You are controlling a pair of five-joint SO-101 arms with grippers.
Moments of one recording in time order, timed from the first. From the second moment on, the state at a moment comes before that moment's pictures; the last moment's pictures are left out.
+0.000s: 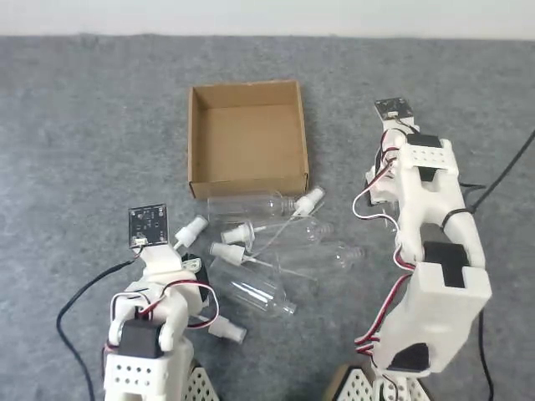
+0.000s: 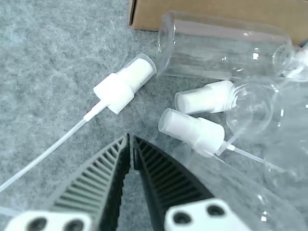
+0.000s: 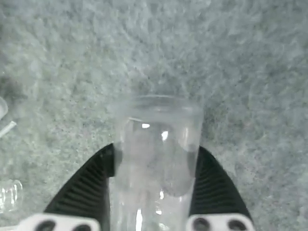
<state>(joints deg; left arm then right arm) 0.2 -103.4 97.1 72.0 19.9 1.7 19.5 7.8 62.8 14.0</state>
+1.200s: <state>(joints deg) 0.1 -103.4 97.1 72.0 19.9 11.3 19.6 -9.0 86.3 -12.9</state>
